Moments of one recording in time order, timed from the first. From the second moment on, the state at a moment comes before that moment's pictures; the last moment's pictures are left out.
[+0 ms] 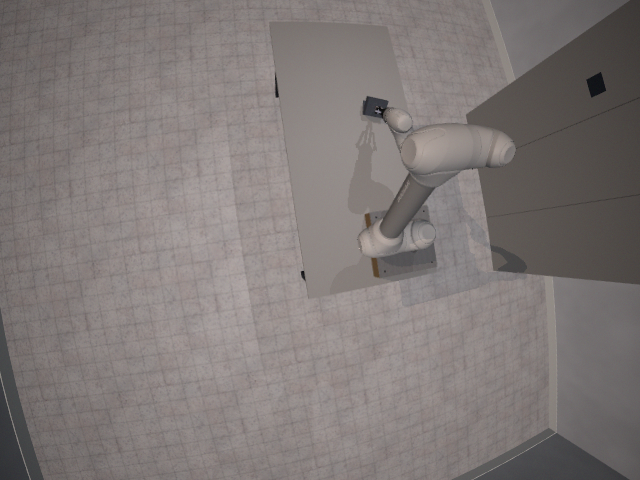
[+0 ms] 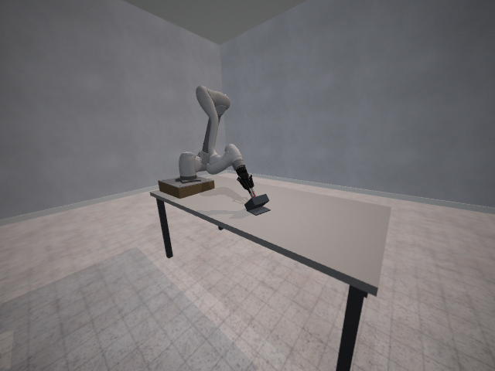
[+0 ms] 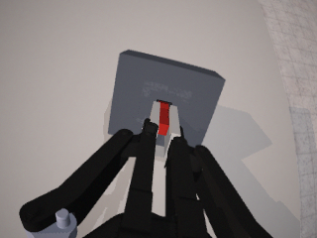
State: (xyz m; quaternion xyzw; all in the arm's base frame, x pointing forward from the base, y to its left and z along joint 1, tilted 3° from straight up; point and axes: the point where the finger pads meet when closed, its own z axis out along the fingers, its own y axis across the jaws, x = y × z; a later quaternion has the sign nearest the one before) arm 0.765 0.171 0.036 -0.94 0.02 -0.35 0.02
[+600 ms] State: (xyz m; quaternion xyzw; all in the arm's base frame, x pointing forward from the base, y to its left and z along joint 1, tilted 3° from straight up) arm 0.765 0.171 0.035 -0.94 0.02 -0.35 0.02
